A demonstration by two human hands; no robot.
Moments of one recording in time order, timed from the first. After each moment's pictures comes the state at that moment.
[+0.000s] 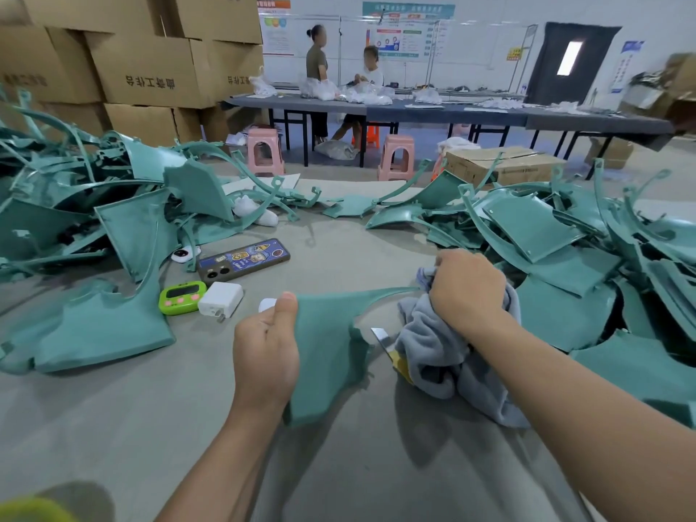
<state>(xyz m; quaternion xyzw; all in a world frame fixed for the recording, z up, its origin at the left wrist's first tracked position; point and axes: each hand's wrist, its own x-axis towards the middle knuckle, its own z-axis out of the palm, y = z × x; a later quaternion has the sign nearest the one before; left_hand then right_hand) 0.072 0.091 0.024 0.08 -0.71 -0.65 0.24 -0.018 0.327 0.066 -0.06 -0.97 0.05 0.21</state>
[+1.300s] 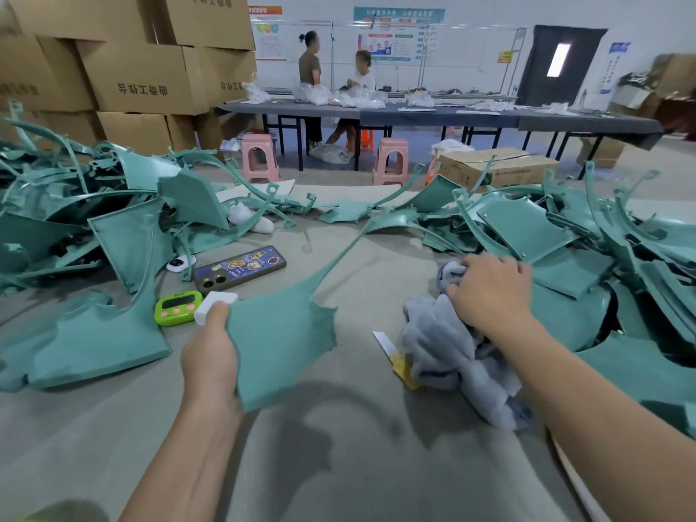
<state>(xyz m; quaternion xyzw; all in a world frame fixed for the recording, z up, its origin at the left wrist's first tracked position) 0.062 0.047 0.036 0.30 -0.54 -0.76 0.19 -0.010 0.356 0.074 -0.11 -0.98 0.03 0.17</state>
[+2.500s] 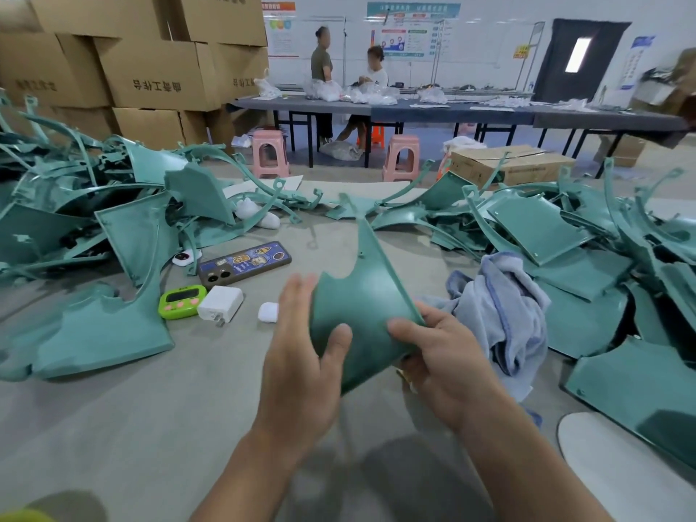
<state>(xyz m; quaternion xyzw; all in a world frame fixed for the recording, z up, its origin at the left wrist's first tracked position) 0.091 0.112 0.028 -0.04 -0.84 -0.48 0.25 0.073 0.279 0.054 -0.01 -0.54 0.84 -0.09</state>
